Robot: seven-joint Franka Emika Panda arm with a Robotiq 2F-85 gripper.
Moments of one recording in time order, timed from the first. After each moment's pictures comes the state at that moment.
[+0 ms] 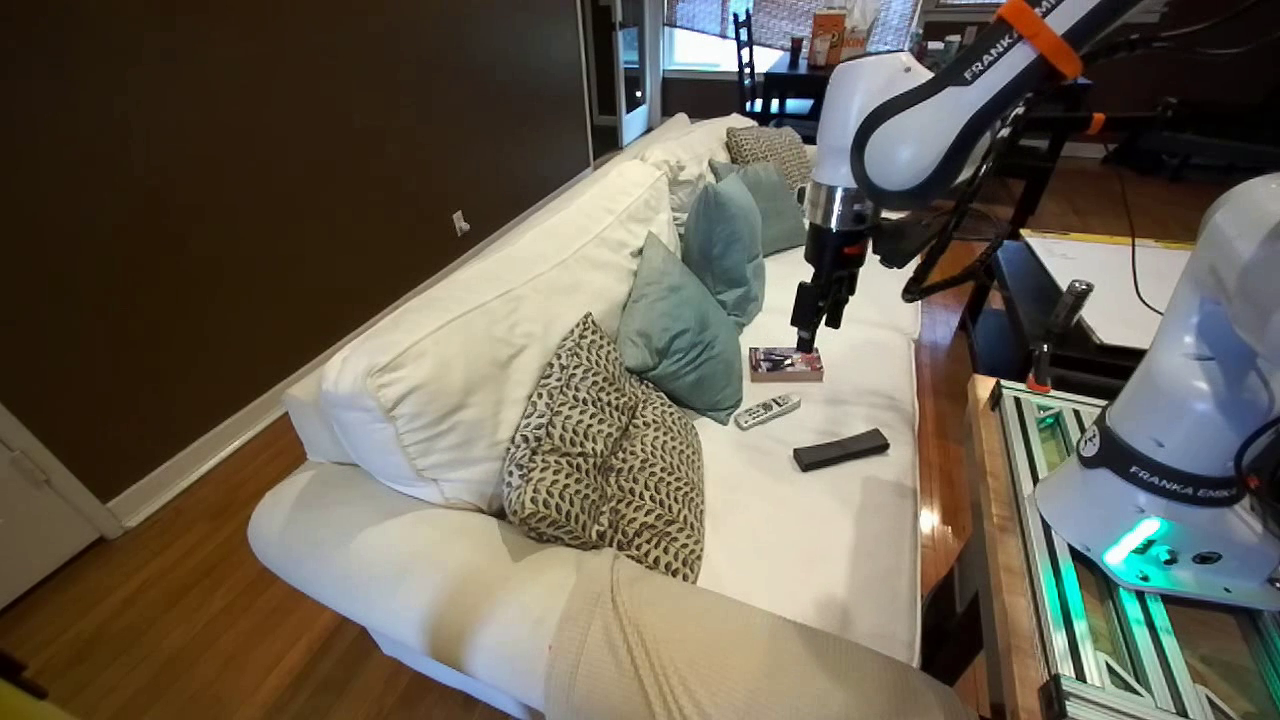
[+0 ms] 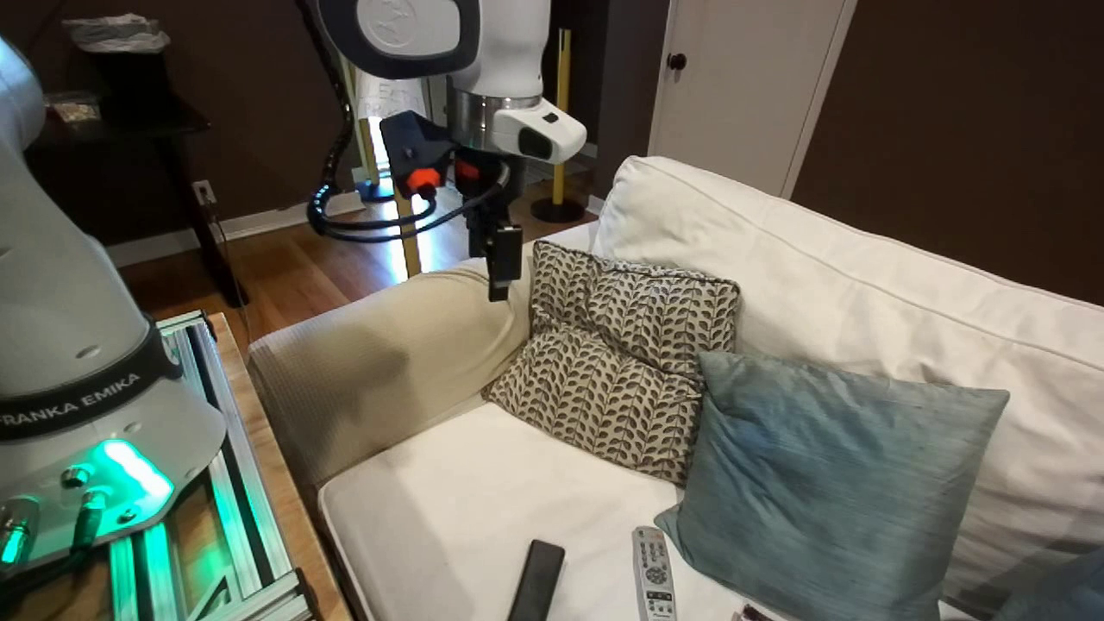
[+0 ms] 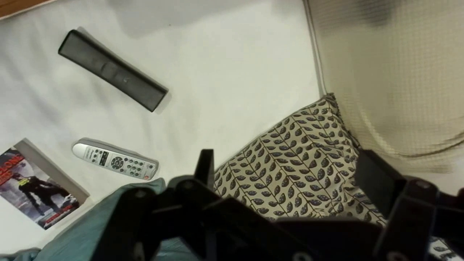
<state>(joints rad) -0.13 -0.23 -0.13 -2.76 0.09 2.49 -0.06</state>
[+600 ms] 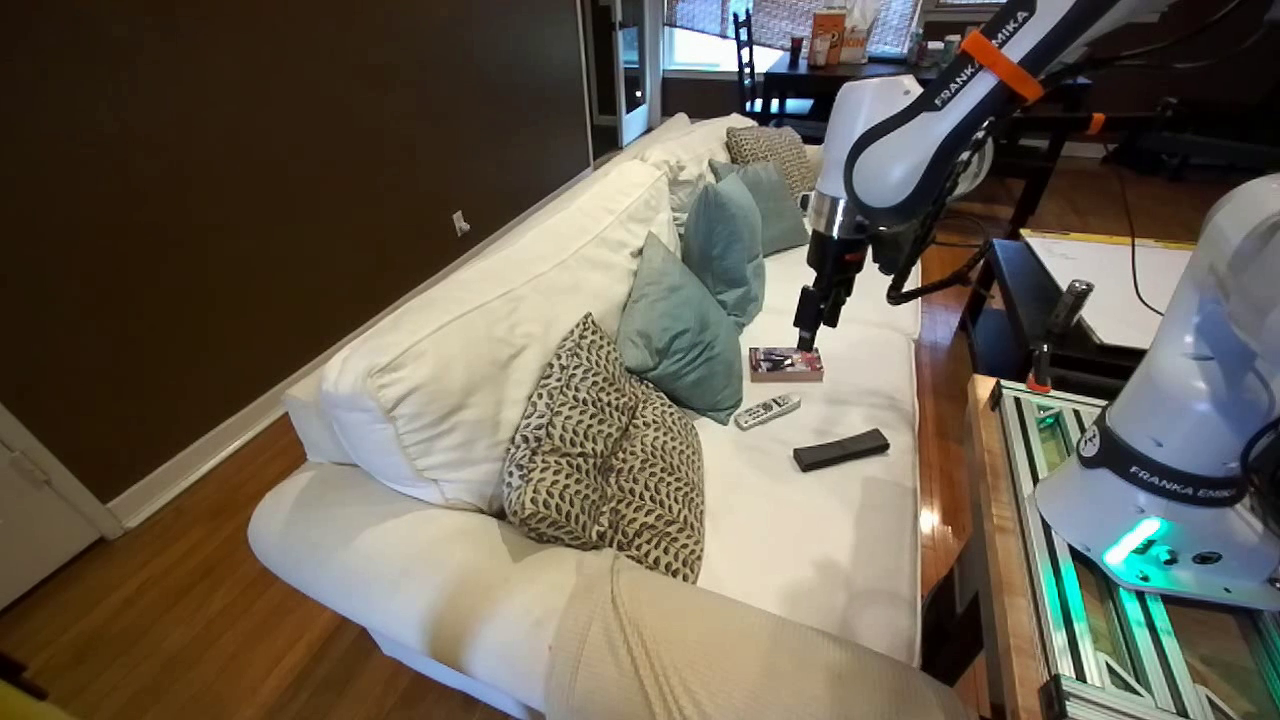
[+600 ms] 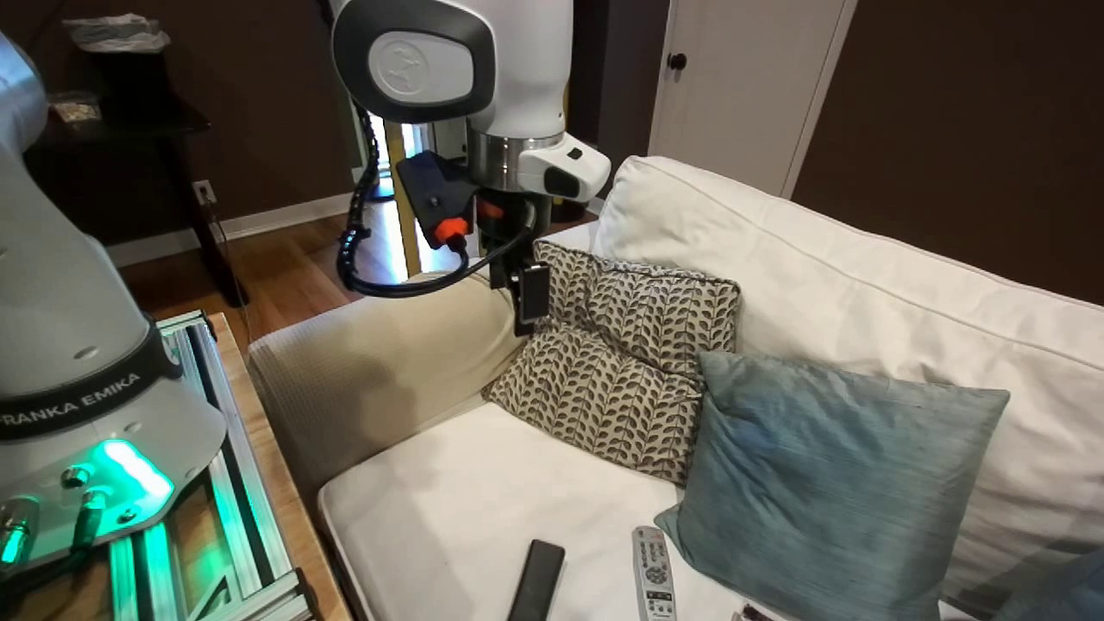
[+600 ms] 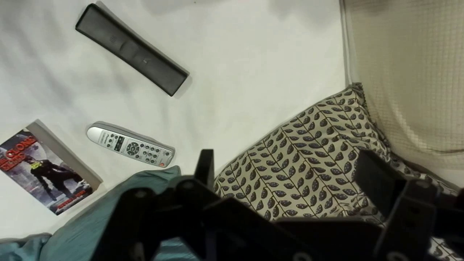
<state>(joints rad) -0.15 -0.14 -0.20 -2.75 0.09 2.61 -0.18</state>
